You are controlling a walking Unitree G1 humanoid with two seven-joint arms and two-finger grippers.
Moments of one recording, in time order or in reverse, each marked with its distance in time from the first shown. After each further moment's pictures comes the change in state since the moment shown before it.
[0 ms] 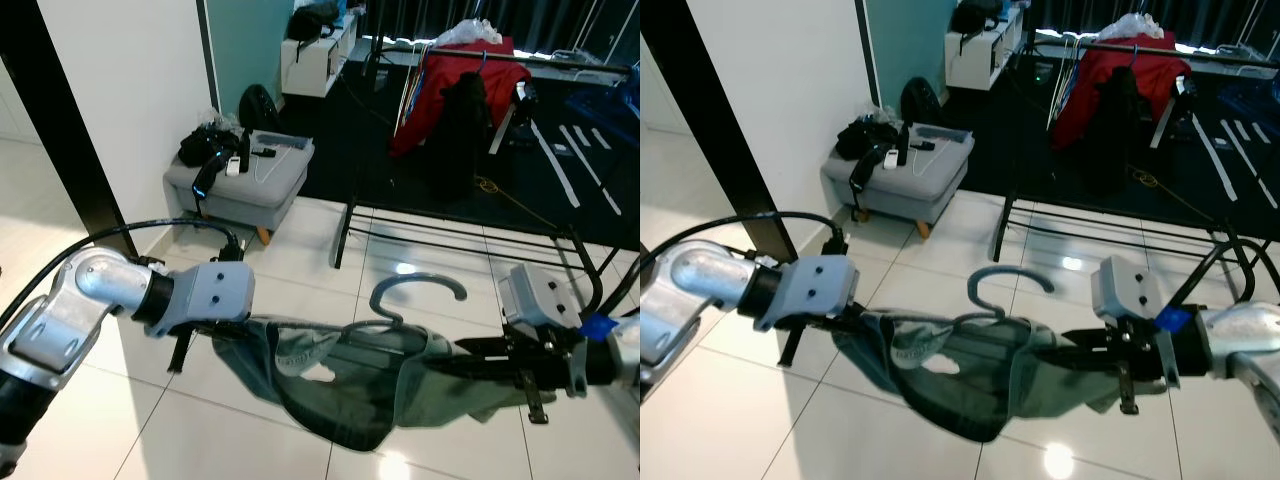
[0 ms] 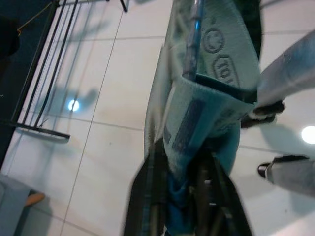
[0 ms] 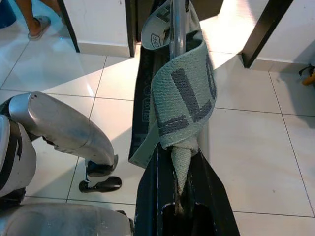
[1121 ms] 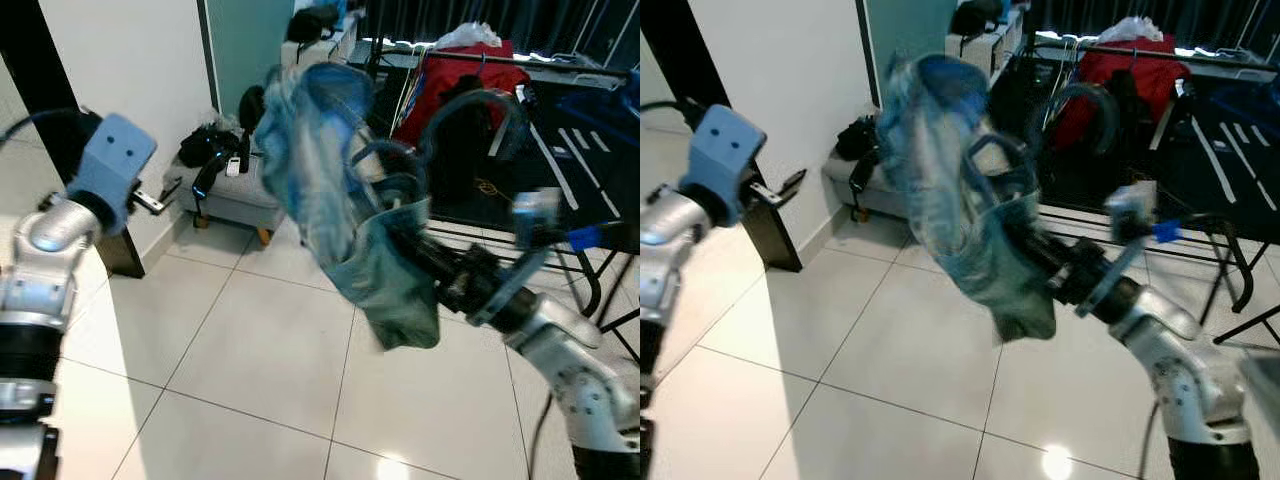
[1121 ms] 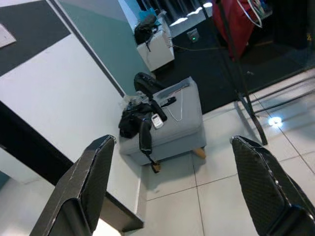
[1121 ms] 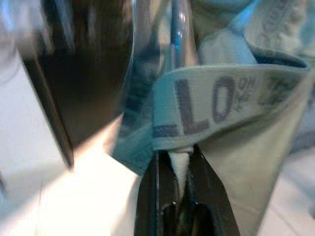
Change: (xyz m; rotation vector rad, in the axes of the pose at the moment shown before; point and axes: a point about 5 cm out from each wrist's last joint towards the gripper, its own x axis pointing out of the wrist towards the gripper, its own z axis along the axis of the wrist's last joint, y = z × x) left arm -0.064 0.078 -0.051 -0.233 0.041 1.283; right arm 0.067 -0.027 -0.008 0.239 -0.396 -0.400
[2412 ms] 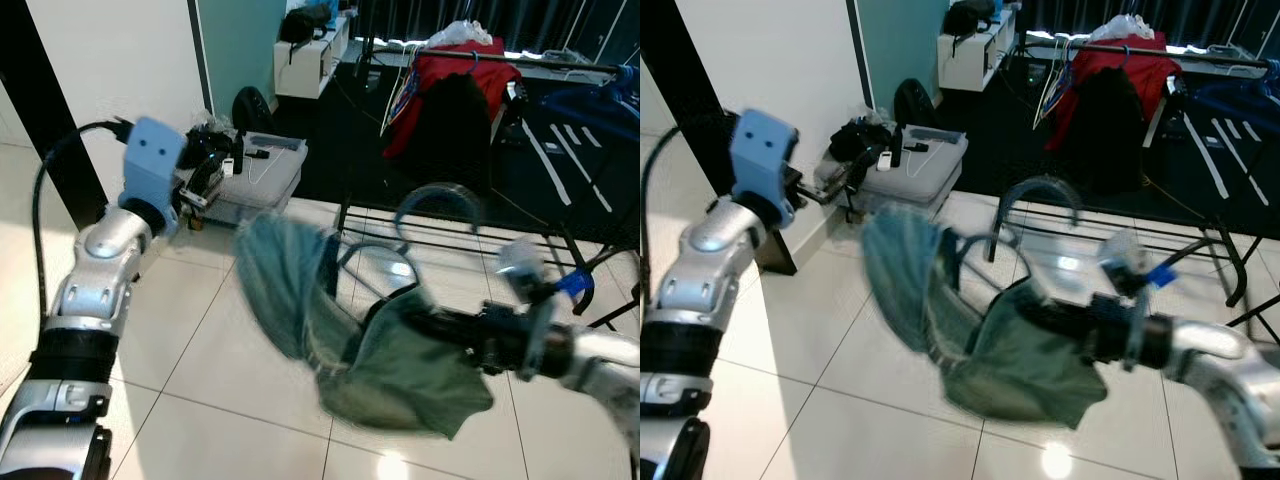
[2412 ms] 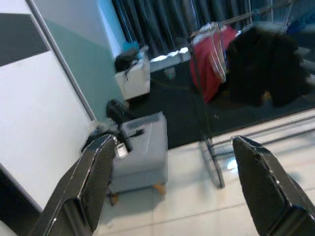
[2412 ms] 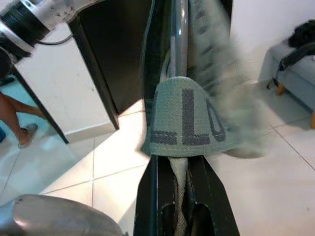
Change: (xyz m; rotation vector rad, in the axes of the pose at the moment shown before) left arm 0.004 -0.016 0.015 -0.240 -0.160 -0.054; right arm -0.066 -0.016 0.020 0.096 0.123 0.194
